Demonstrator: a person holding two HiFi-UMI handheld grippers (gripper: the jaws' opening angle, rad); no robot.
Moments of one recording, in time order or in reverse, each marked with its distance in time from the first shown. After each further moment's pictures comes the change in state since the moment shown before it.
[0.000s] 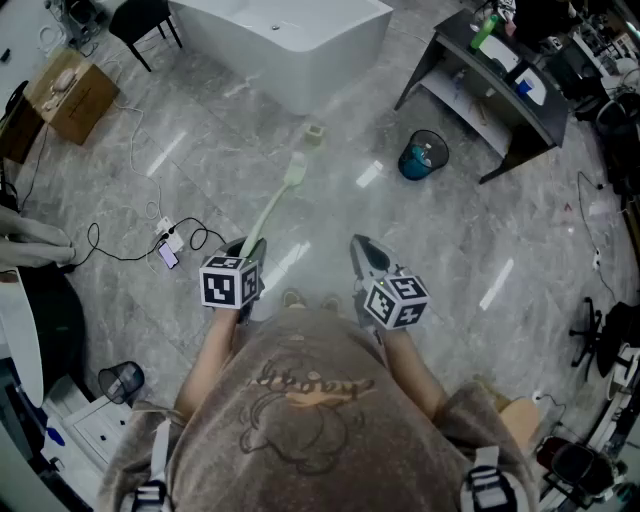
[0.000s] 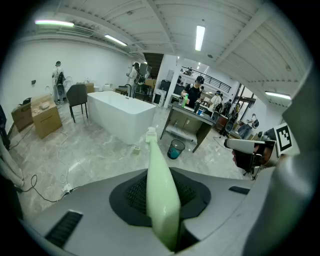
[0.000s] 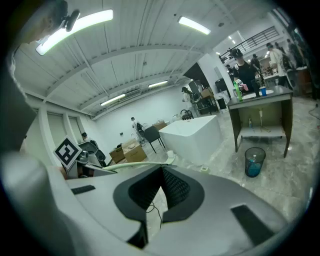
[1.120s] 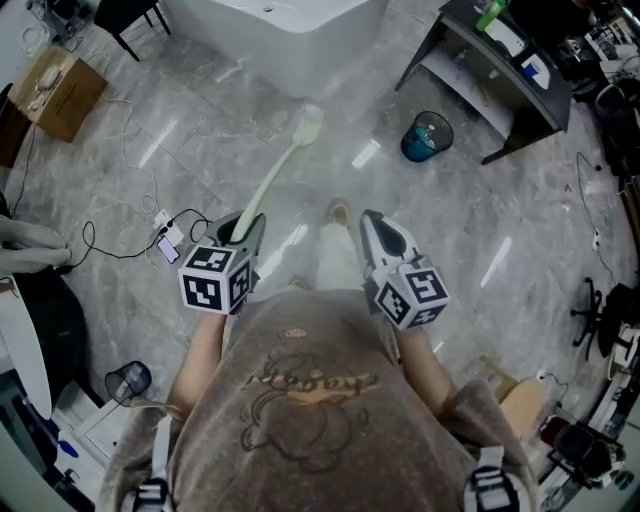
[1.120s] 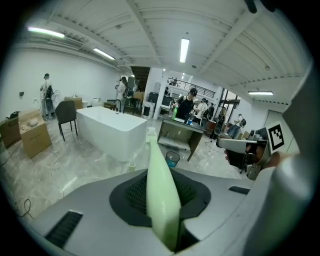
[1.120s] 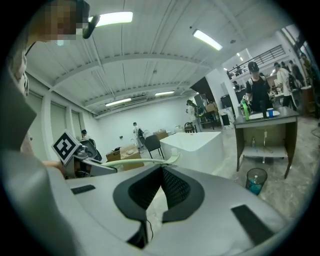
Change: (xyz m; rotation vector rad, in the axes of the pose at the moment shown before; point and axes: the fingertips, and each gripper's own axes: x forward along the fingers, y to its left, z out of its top) left arm -0.038 0.024 0.065 0.123 -0.142 -0.087; right arm 0.019 0.053 0.055 -0.129 -0.112 -0.023
